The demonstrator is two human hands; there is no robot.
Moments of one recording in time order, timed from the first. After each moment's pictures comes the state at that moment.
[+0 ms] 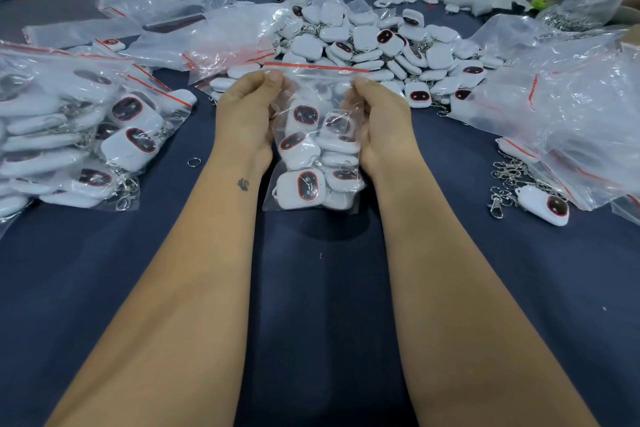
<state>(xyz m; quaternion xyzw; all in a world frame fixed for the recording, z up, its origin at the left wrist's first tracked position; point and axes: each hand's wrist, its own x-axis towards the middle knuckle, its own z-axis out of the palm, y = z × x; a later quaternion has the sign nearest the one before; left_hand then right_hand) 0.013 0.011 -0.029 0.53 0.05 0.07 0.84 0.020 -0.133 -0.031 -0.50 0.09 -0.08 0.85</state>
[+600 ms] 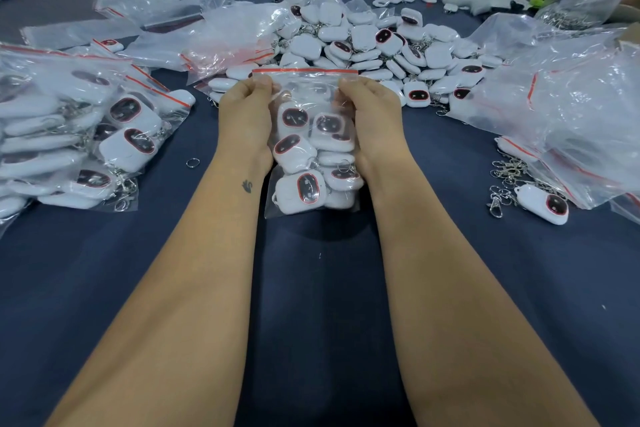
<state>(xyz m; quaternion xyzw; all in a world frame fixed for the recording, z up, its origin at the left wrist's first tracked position) 0.021 0.009 -0.031 0.54 0.11 0.08 0.83 0.017 -0.125 -0.032 -0.60 0.06 -0.10 0.80</state>
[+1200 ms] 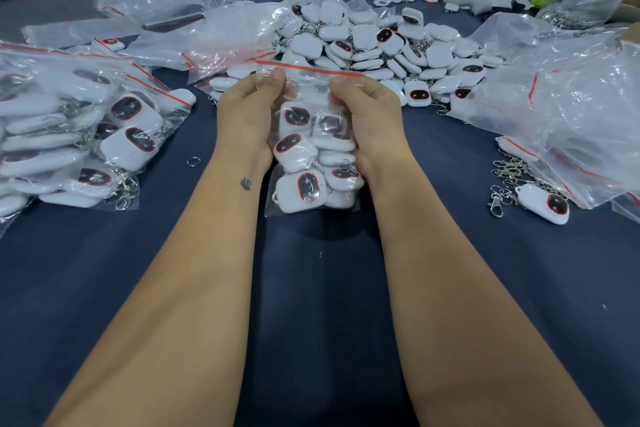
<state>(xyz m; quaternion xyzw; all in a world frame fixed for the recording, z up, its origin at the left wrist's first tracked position) 0.020 0.010 -0.034 0.50 0.05 0.07 0.86 0.018 -0.123 -0.036 -0.58 0.03 -0.09 0.81</state>
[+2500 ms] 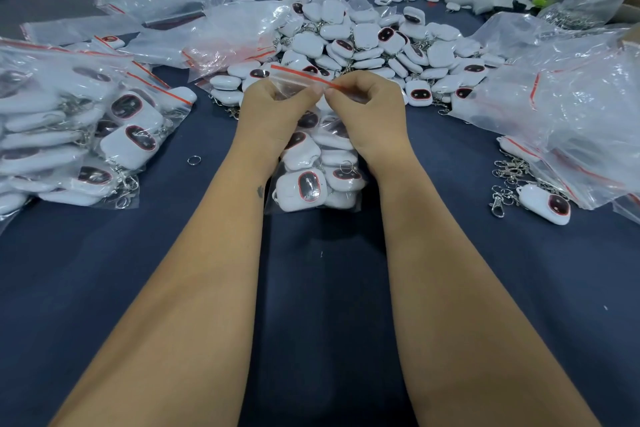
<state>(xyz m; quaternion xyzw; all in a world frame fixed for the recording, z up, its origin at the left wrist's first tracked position) 0.012 0.003 -0.036 0.69 -0.04 0.09 0.71 0.003 -0.129 -0.026 -0.77 -0.04 -0.19 0.61</state>
